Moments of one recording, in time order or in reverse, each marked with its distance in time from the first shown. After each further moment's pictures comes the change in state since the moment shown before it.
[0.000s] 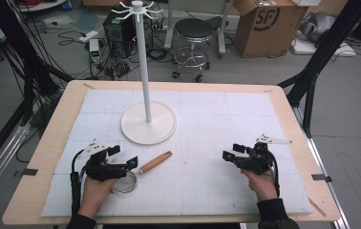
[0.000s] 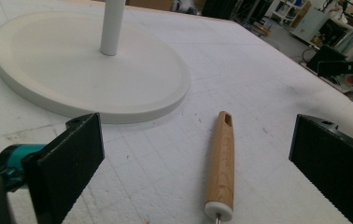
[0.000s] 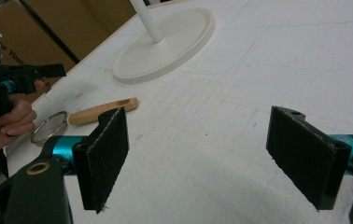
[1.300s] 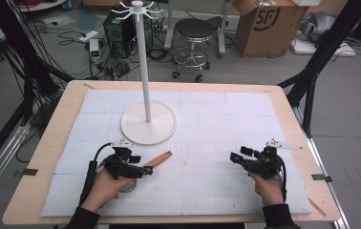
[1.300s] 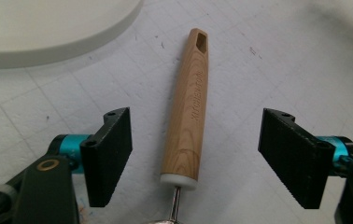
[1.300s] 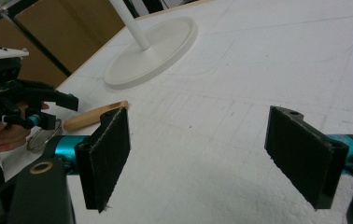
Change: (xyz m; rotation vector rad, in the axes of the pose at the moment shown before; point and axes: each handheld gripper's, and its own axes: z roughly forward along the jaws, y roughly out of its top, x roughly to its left) left arm -0.020 0.008 0.045 0.442 -0.078 0.031; right arm -0.005 -0.010 -0.021 -0.046 -0.039 0.052
